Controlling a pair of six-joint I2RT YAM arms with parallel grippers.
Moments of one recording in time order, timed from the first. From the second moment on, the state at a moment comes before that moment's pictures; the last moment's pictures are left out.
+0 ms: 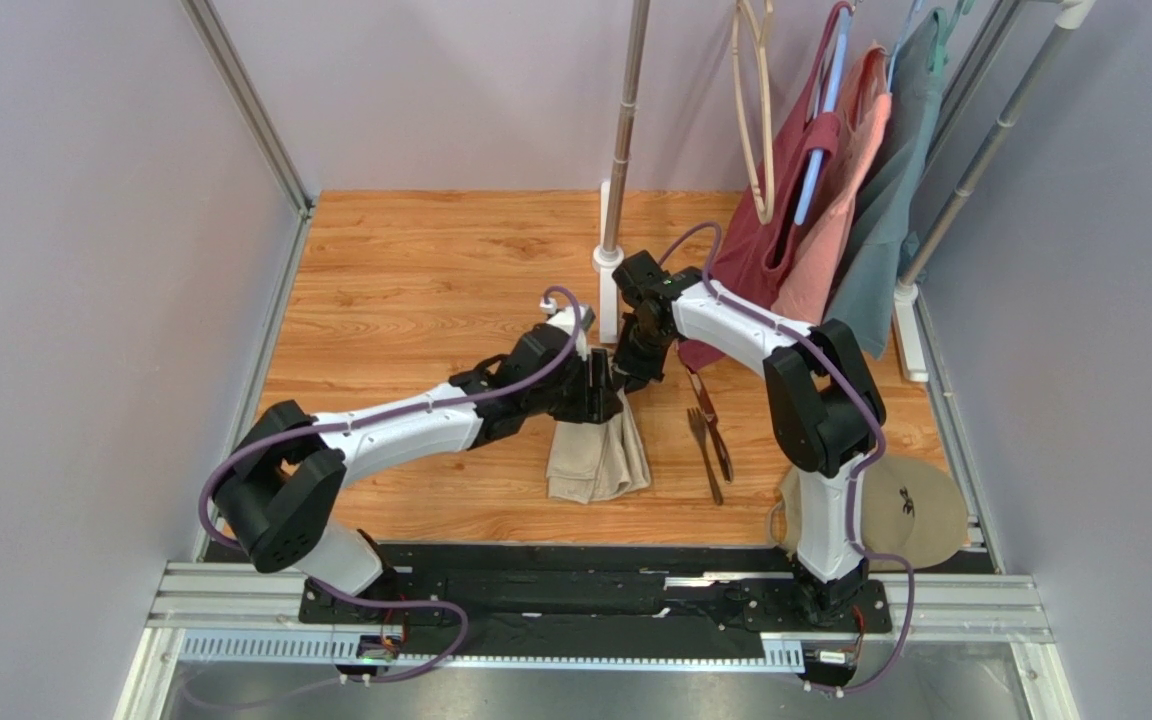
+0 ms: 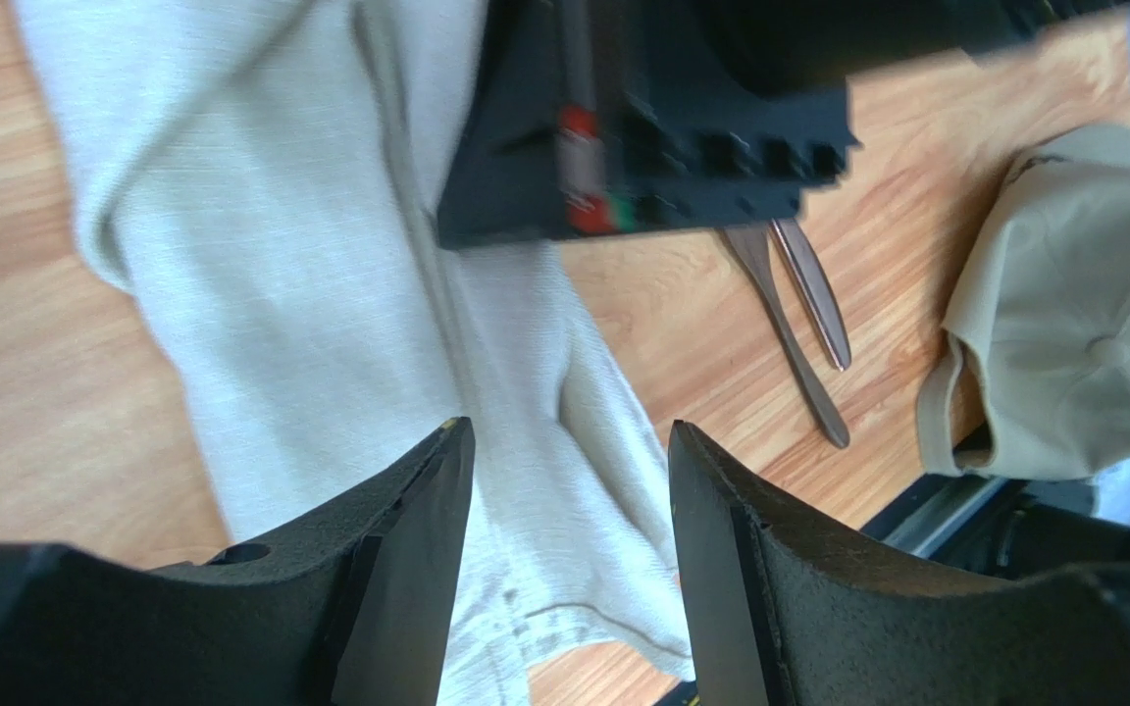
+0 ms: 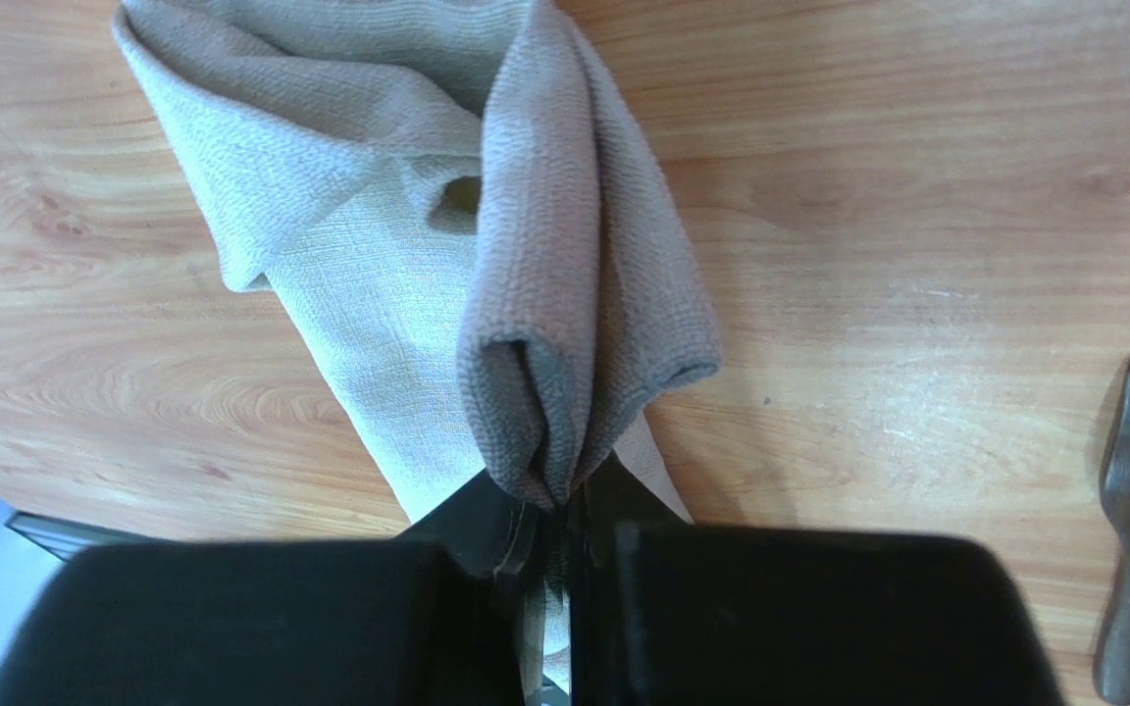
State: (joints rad) left arm -0.82 1.51 0.88 -0.01 0.05 -0.64; right arm 0.56 1.99 1.51 -0.81 -0.16 0.86
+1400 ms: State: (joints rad) left arm -0.75 1.71 0.90 -0.02 0.14 -0.78; right arm 0.48 1.98 1.50 -0.73 -0.26 0.80
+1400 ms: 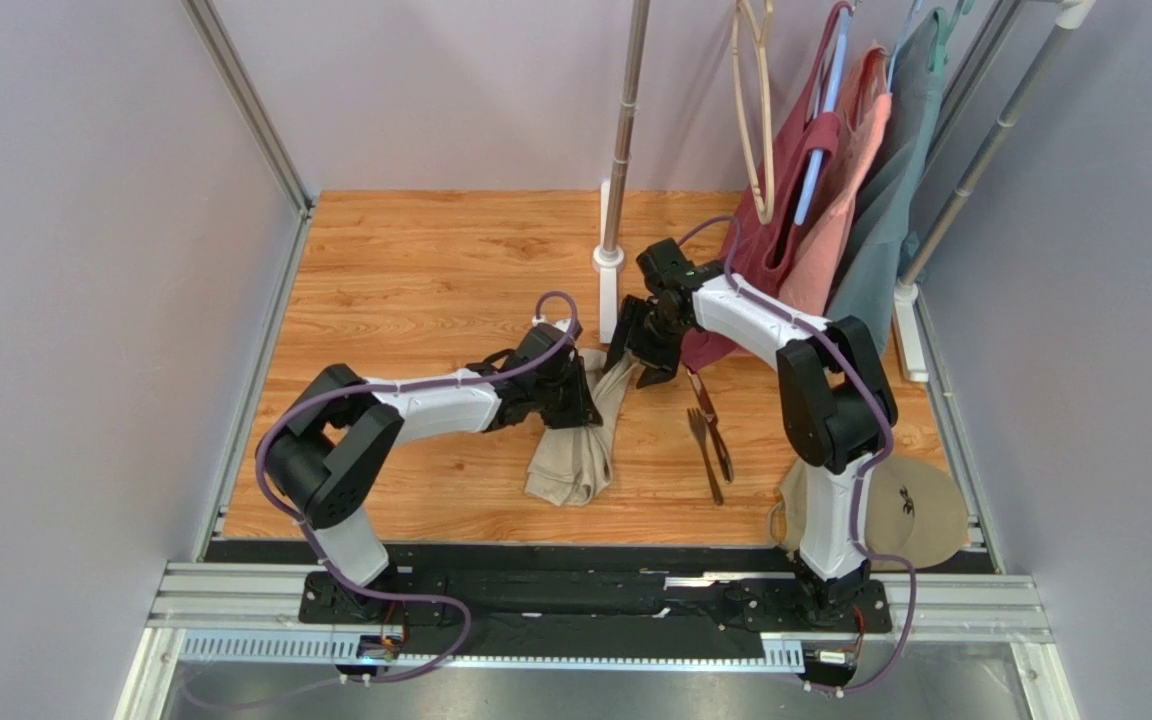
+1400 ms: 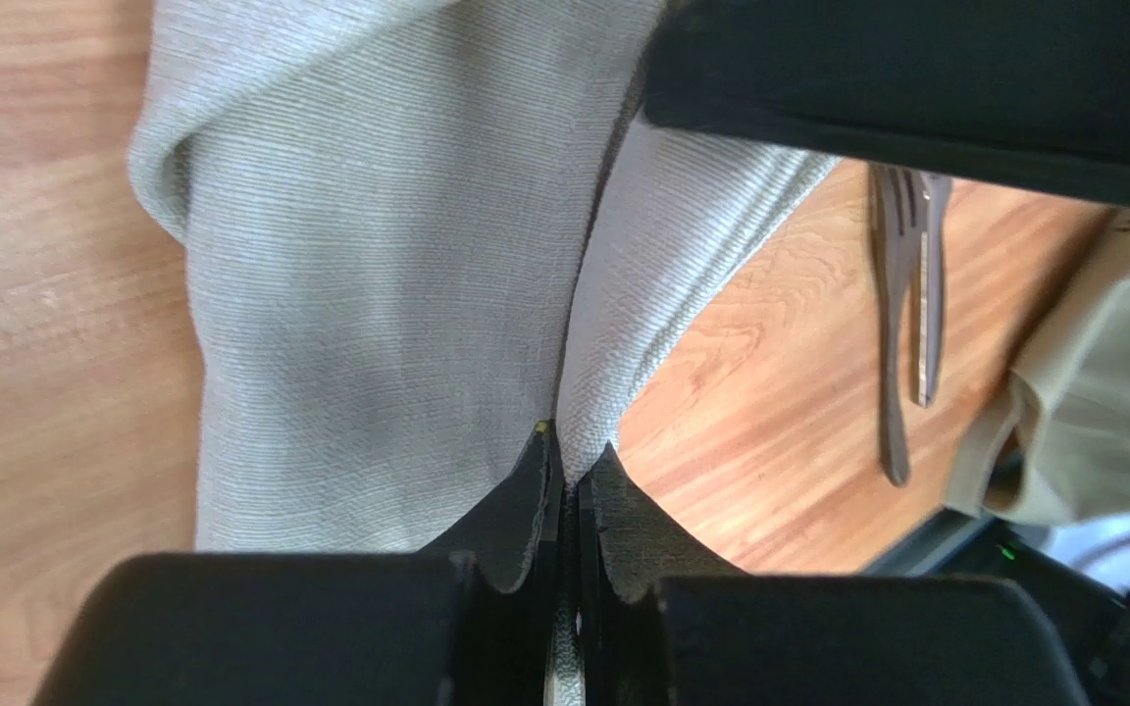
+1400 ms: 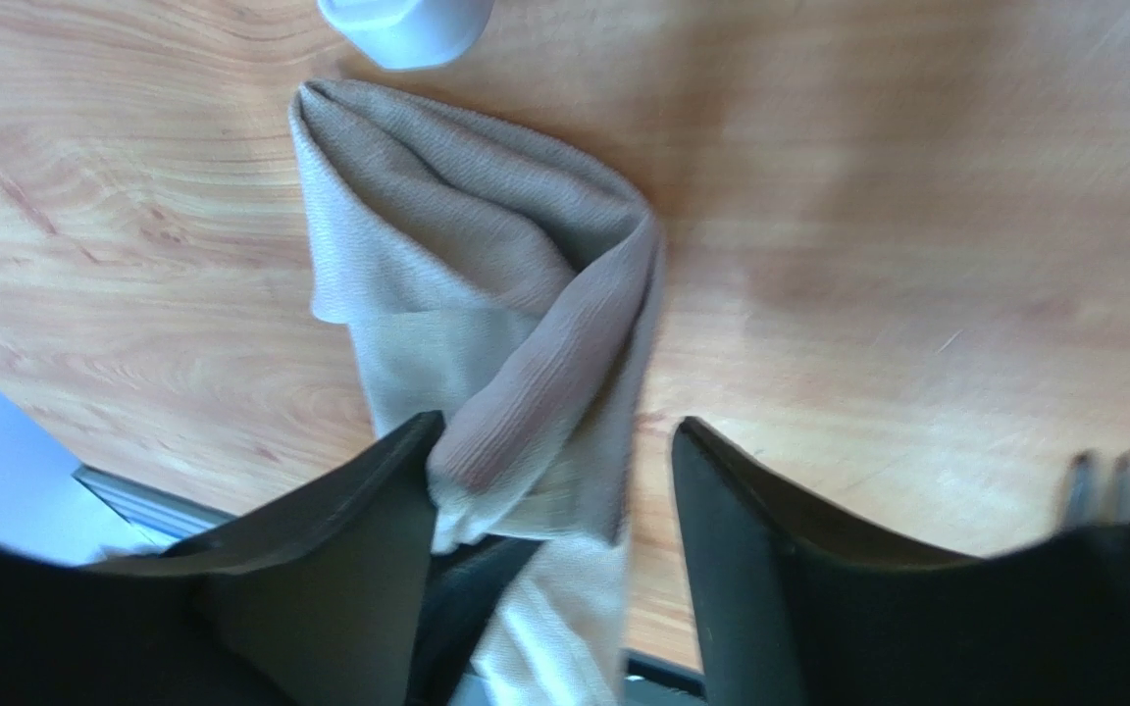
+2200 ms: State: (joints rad) left arm -0.48 1.80 0.89 0.11 0.68 -0.70; right arm 0.46 1.80 1.32 -0.47 -0.40 0.44
